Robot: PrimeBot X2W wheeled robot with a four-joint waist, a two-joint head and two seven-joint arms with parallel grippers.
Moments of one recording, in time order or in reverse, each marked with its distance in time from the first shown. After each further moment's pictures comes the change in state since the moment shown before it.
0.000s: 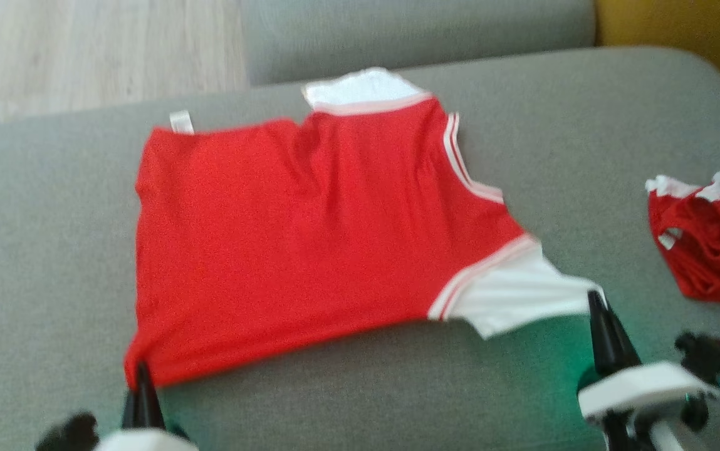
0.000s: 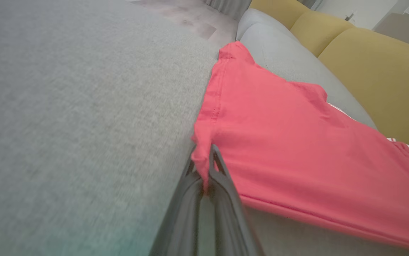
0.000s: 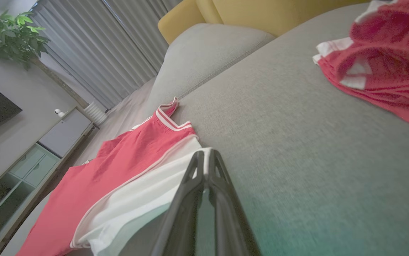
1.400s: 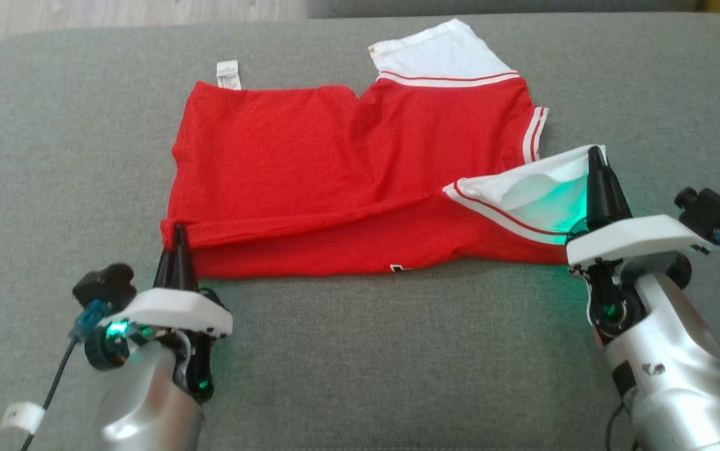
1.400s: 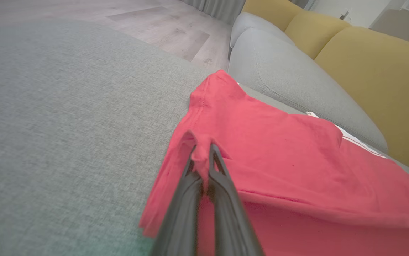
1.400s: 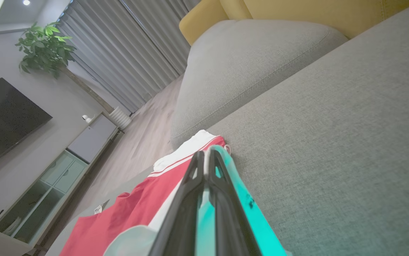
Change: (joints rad) left arm -0.366 0.004 -0.193 0.183 -0.021 0.029 0.000; right arm -0.419 0.041 0.007 0.234 0.082 0.000 0.007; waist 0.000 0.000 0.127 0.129
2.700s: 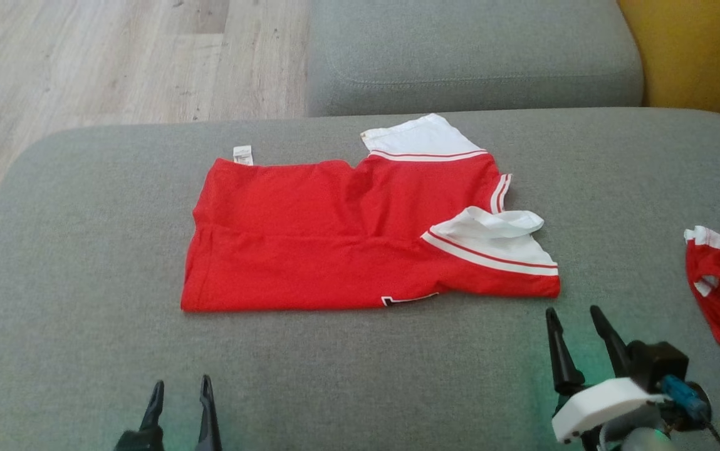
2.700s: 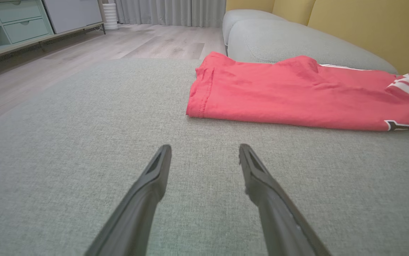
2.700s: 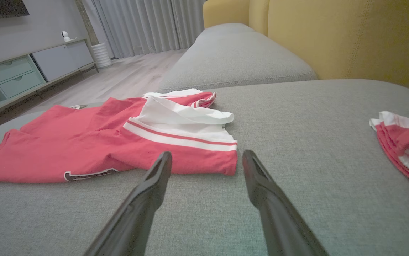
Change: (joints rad) left arm 0.534 0.010 0.016 -0.367 0.369 0.159 0.000; right arm 0.451 0.087 -0.180 -0.189 -0.686 0.000 -0.002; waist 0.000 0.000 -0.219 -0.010
